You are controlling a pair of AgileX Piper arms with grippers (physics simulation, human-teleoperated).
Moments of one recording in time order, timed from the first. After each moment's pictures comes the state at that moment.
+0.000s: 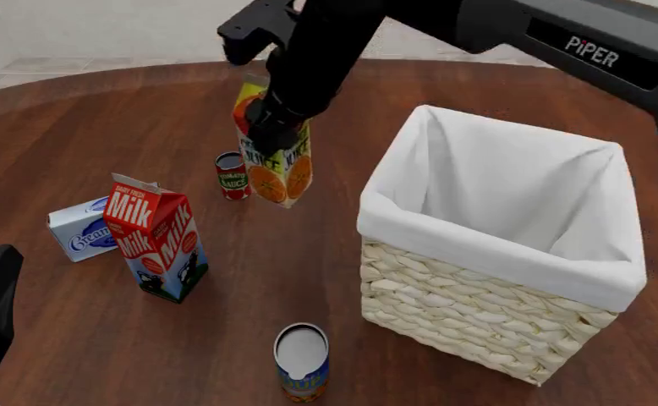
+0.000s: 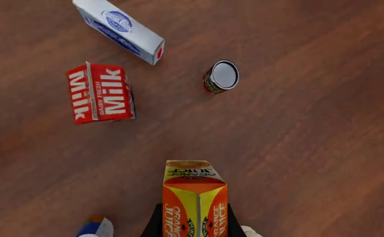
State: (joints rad) left arm 0.00 0.01 0.00 0.00 0.00; right arm 0.78 1.95 -1.98 1.10 -0.33
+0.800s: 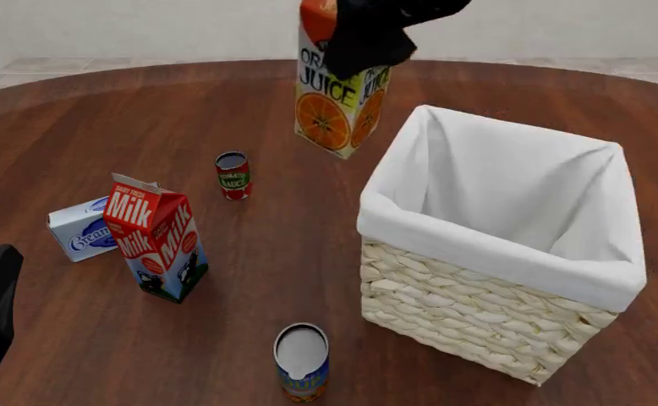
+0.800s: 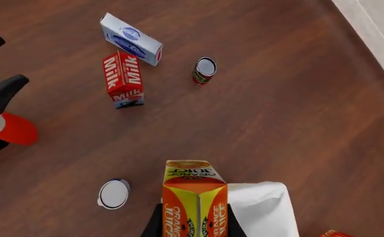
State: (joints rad) left arm 0.00 0.01 0.00 0.00 0.00; right arm 0.76 1.52 -1.83 1.22 -0.29
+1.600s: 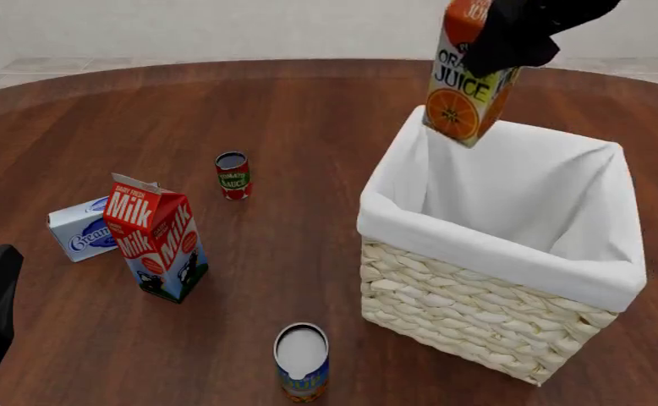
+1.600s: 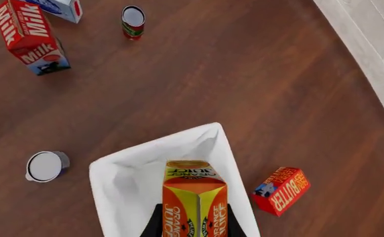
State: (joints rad) left arm 0.00 0.01 0.00 0.00 0.00; right arm 0.46 1.38 -1.66 1.22 -0.45
